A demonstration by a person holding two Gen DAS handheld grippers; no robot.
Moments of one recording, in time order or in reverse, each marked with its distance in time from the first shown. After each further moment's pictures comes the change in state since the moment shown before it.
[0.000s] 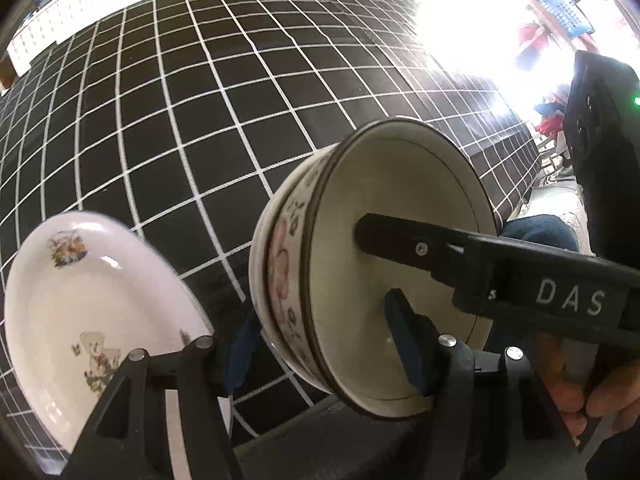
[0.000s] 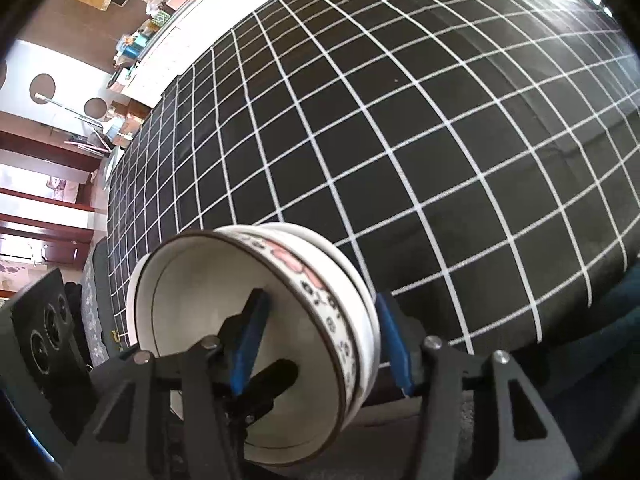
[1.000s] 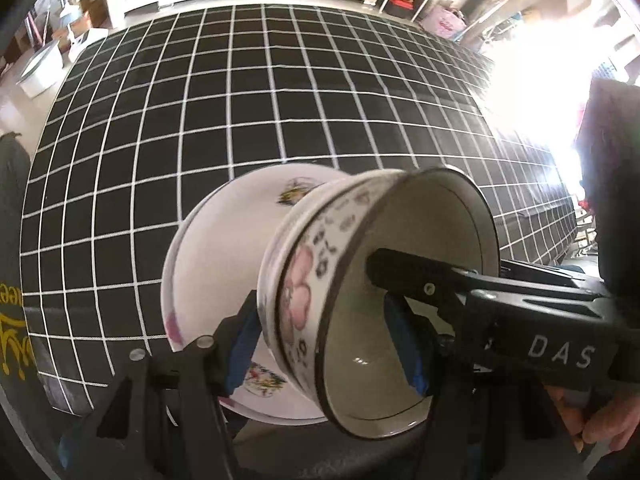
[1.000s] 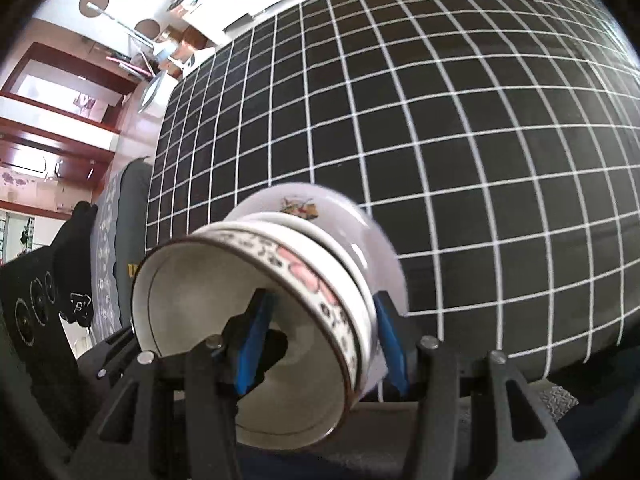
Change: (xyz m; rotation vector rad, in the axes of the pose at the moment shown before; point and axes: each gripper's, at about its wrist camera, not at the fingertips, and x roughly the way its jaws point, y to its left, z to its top) left arm -0.063 0.111 -0.045 -0.257 -0.097 0.124; right arm 0.052 0.140 -0.016 -0.239 0.141 0.040
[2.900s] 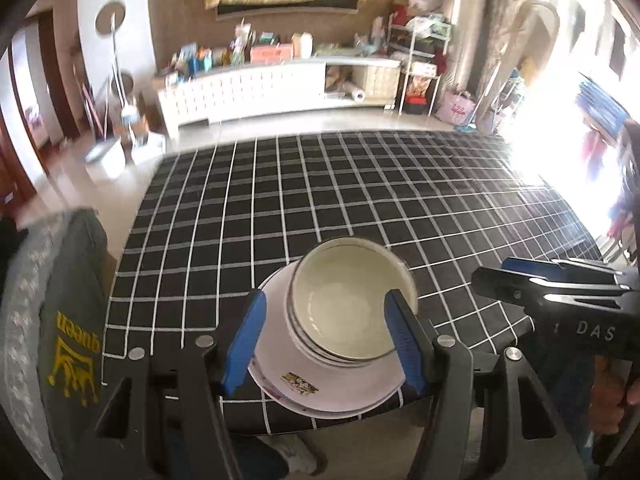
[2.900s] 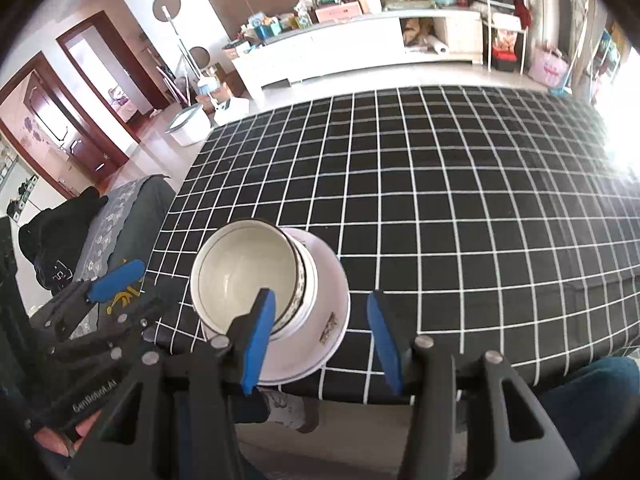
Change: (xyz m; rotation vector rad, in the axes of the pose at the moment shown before) left arm -0.107 -0.020 -0.065 0.097 -0.477 0.233; right arm -0.096 0.011 -0.061 -0.265 -0.359 -0.088
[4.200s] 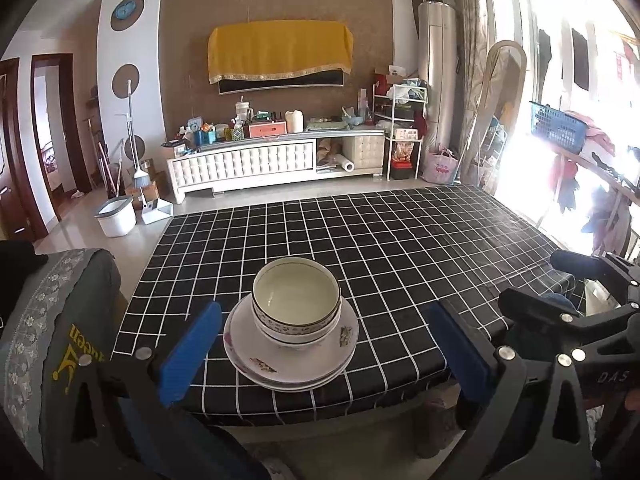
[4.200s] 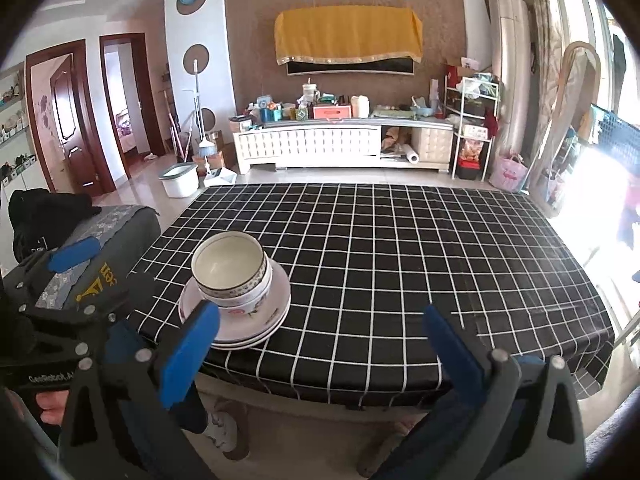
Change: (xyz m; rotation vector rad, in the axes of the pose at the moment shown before) left arm -0.098 -0.064 -0.064 0.020 -0.272 0.020; right arm -0.092 -0.013 -0.085 -0.168 -0.371 -0.157
